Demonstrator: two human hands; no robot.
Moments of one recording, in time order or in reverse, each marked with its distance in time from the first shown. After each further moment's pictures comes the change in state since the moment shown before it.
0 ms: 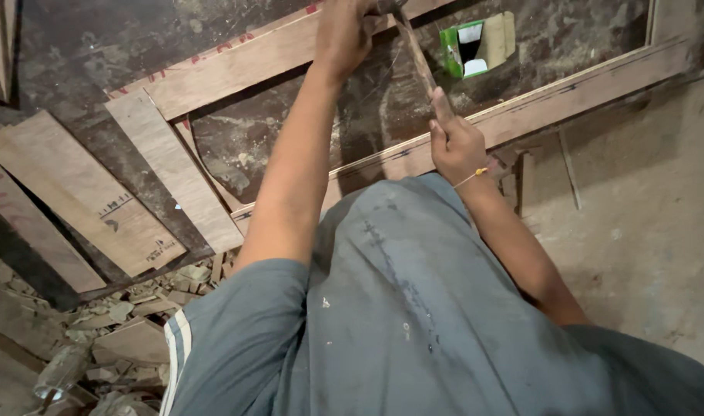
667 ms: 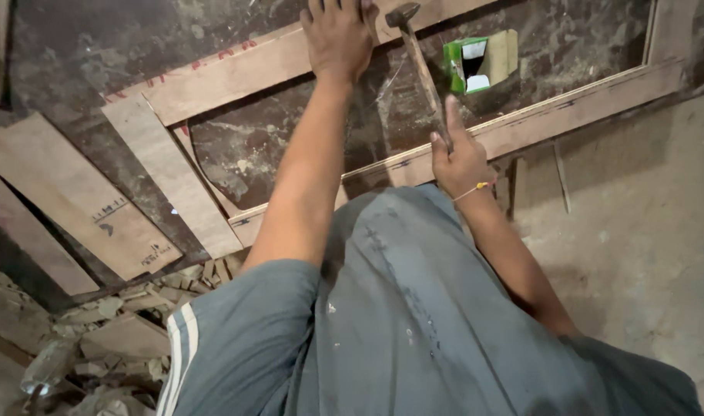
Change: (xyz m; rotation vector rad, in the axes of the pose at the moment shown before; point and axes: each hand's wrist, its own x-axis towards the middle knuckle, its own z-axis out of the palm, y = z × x) left_hand 0.008 0.015 0.009 0.616 0.137 -0.346; right_hand 0.011 -0.007 -0.003 -0.027 -0.096 0.268
